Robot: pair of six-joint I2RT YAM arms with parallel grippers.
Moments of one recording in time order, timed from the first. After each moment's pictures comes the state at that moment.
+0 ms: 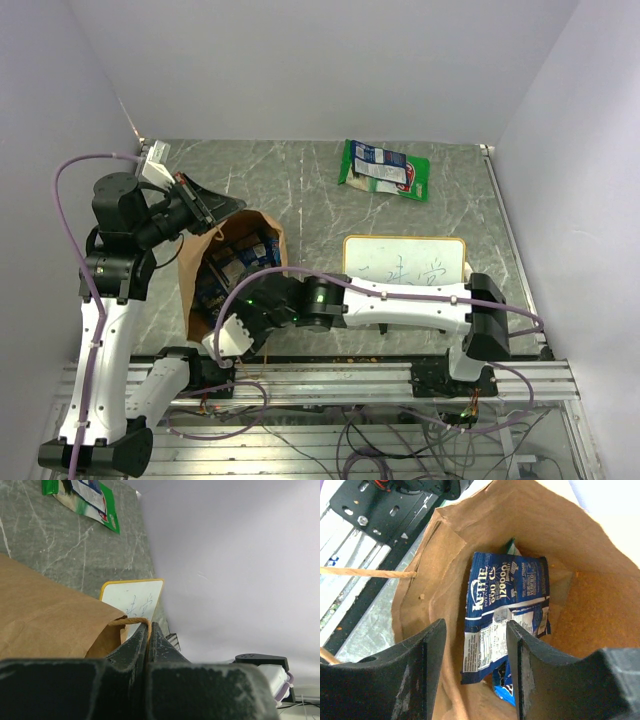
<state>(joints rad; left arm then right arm) -0.06 0.86 1.19 -0.53 0.68 -0.89 1.41 1.73 1.53 -0.50 -0.13 -0.99</state>
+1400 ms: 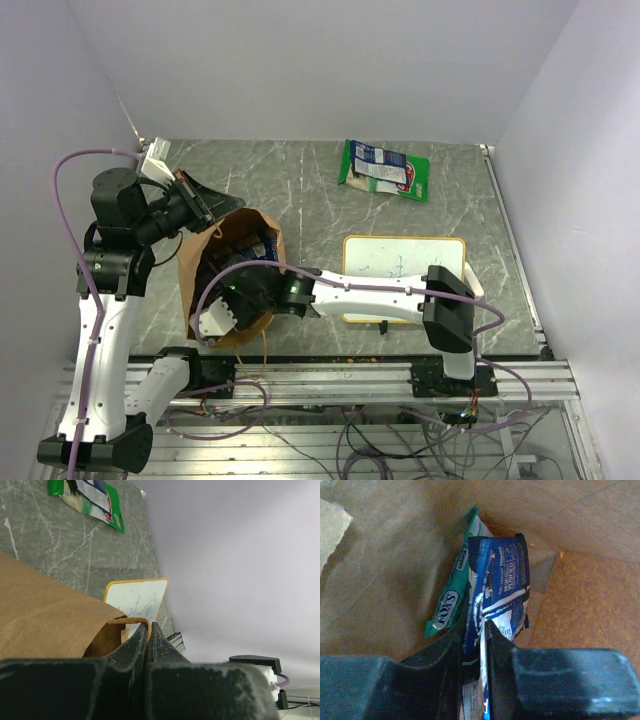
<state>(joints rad) -0.06 0.88 1.23 -0.58 0.67 -0.86 1.33 1.93 1.57 -0.32 -0.03 -1.09</state>
